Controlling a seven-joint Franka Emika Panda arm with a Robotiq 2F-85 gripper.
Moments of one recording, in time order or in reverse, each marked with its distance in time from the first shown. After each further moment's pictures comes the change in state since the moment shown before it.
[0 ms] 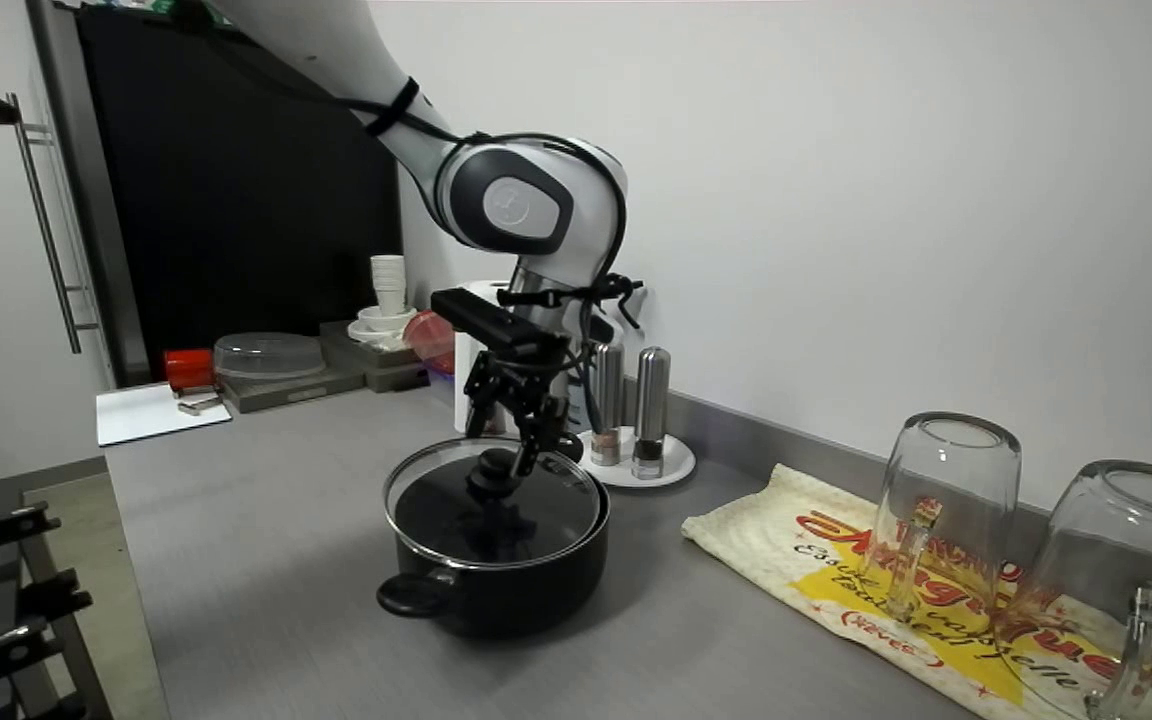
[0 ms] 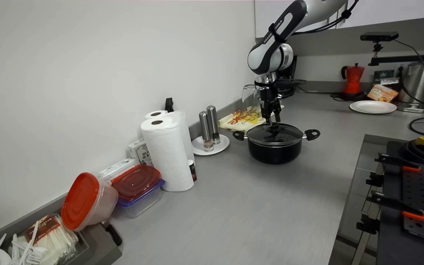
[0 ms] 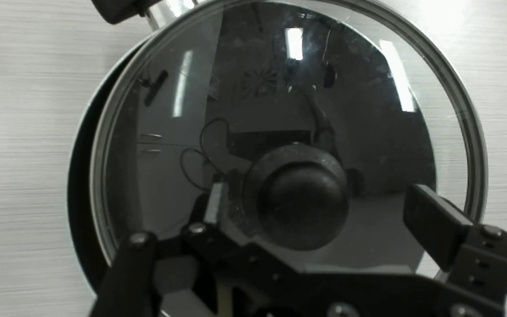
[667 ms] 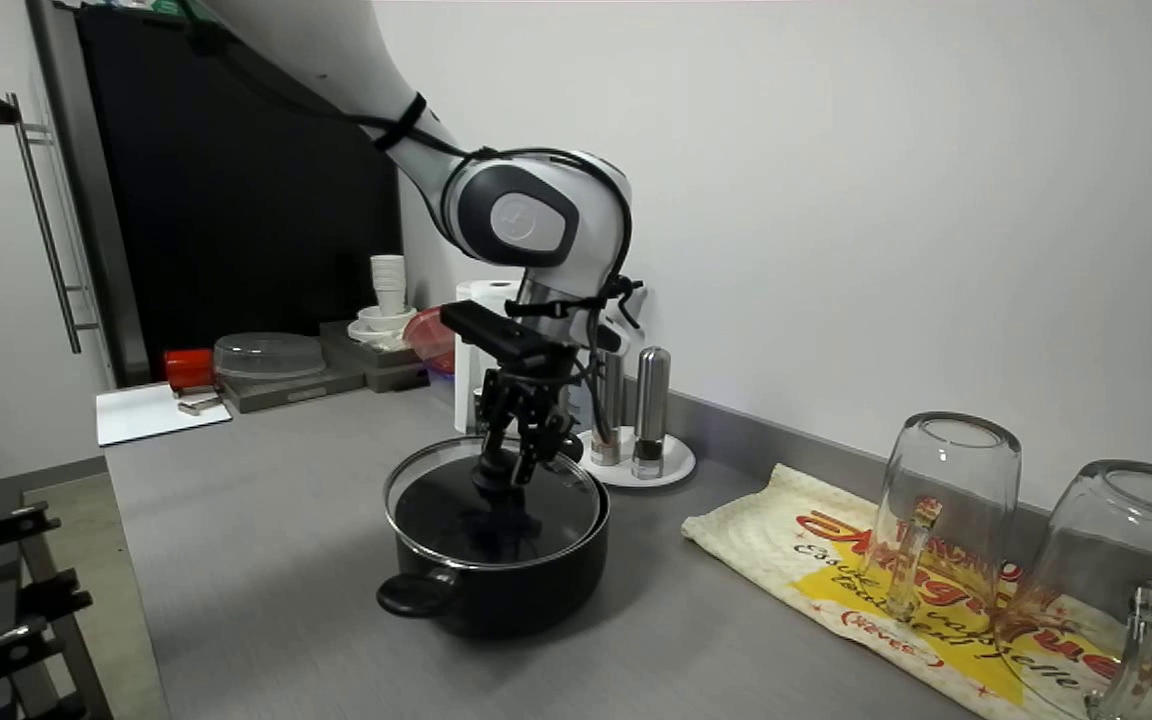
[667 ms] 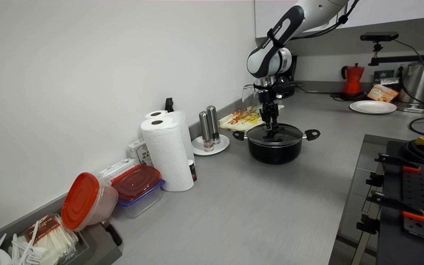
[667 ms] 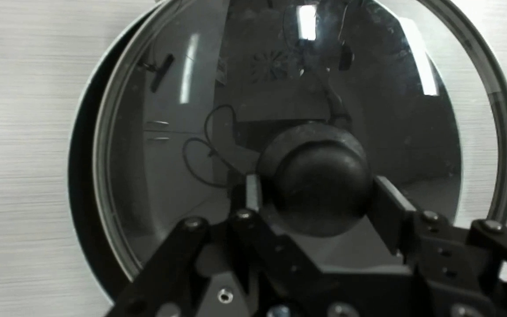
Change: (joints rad) arm -0.001 0.040 0.000 0.034 -0.002 0.029 0.010
